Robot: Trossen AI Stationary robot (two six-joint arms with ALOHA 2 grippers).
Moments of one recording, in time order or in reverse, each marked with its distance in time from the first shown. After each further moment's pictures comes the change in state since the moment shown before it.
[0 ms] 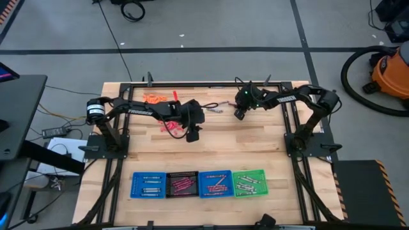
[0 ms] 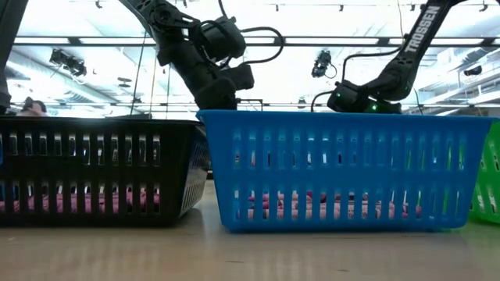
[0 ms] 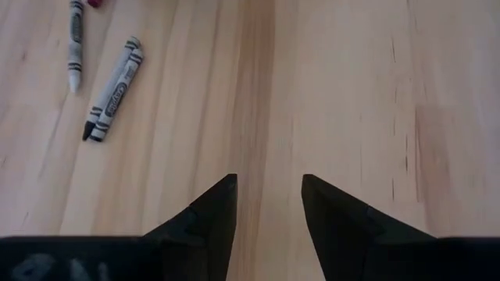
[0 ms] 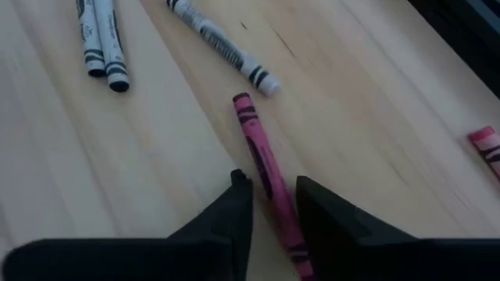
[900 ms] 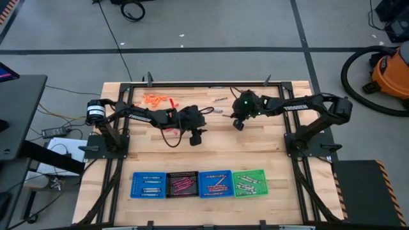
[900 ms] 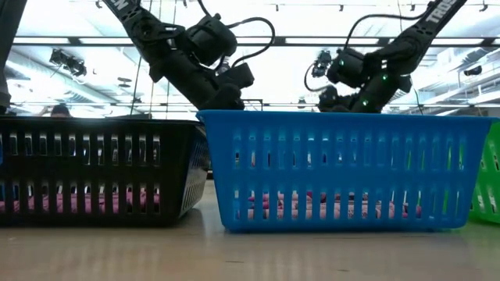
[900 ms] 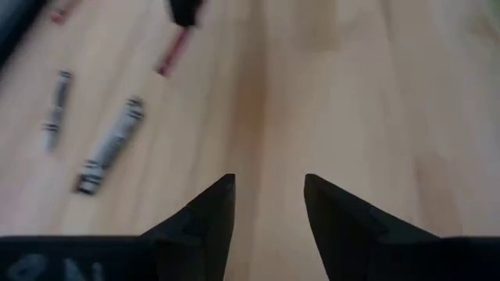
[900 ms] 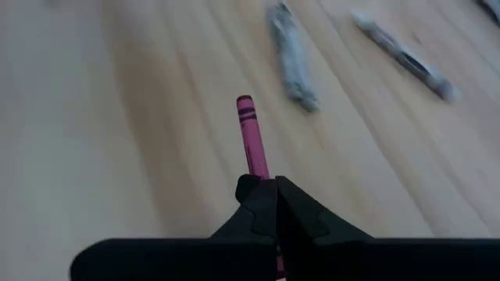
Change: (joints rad) left arm -0.053 0.002 -0.167 0.392 -0.058 -0.023; right arm 0.218 -0.205 -0.008 -0.146 -0.054 0.149
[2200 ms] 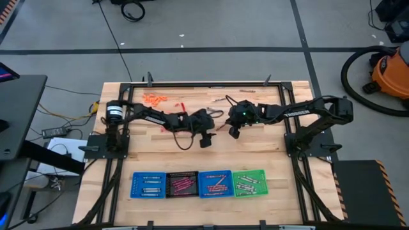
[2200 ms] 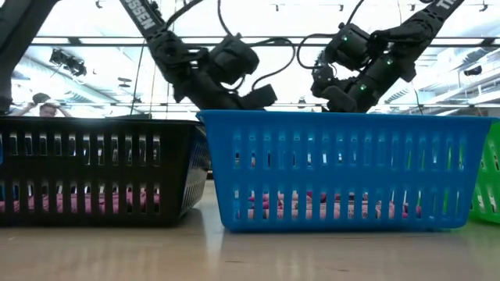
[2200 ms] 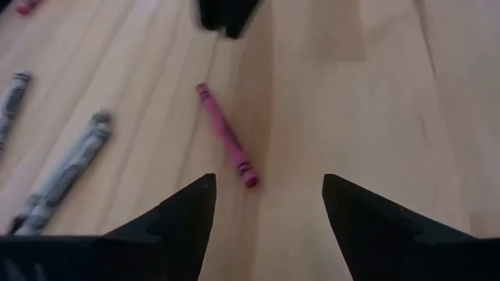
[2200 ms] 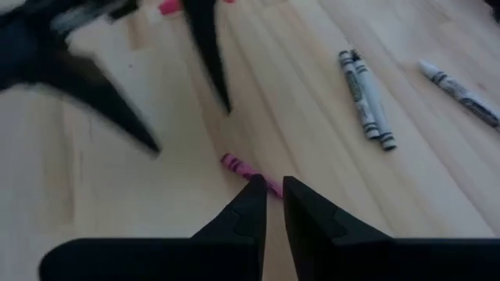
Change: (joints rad) left arm -0.018 0.213 0.116 0.115 -0.028 -0.044; right arm 0.215 -0.024 0.003 0.074 0.128 0.139
